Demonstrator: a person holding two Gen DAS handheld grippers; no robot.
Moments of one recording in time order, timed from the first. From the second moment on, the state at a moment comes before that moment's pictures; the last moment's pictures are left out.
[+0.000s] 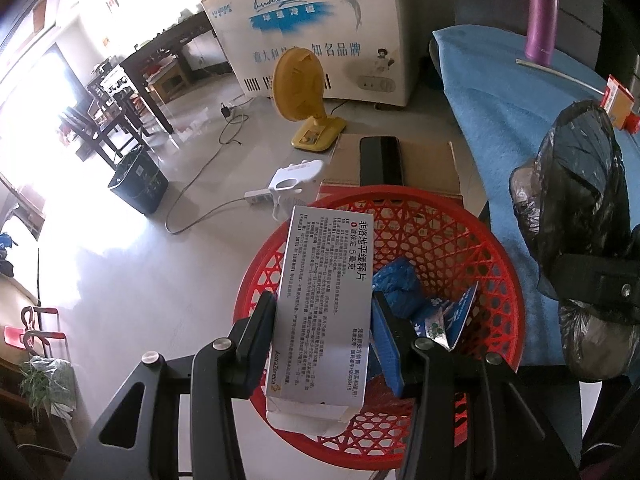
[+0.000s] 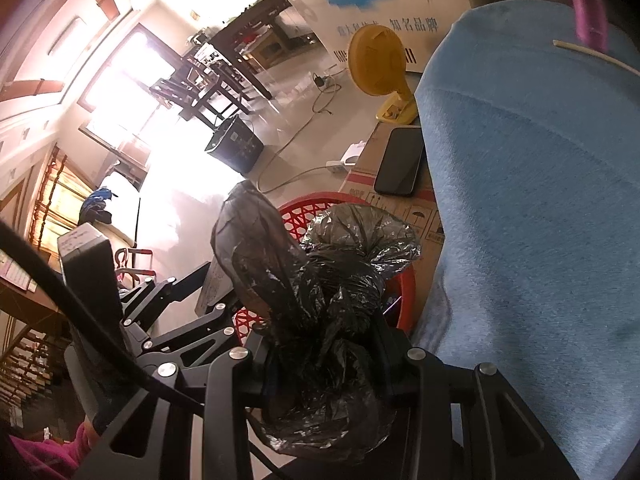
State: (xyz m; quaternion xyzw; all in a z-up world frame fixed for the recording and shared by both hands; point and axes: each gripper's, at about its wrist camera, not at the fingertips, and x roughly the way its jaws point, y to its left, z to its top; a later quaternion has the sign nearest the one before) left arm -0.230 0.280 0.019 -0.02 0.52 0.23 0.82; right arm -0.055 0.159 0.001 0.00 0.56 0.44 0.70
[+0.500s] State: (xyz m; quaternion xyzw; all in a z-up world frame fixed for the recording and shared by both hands) left arm -0.232 0.291 0.010 -0.03 0.52 0.23 0.82; right arm -0.052 0.171 -0.007 0.00 0.58 0.43 0.69
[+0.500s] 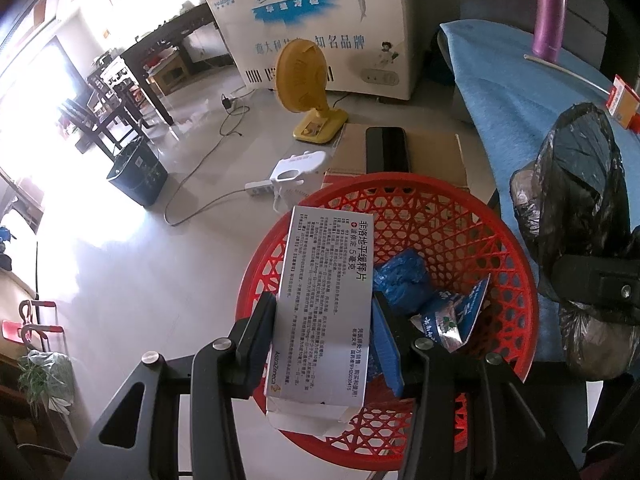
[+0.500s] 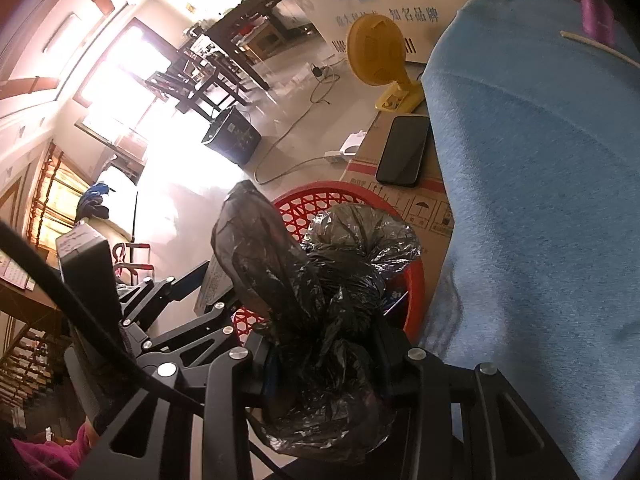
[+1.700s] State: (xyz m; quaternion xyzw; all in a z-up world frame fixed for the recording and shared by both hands) left arm -0.223 0.302 -0.008 -0.04 0.55 0.23 0.80; right arm -0.027 0.183 -0.033 0.05 0.62 0.41 0.67
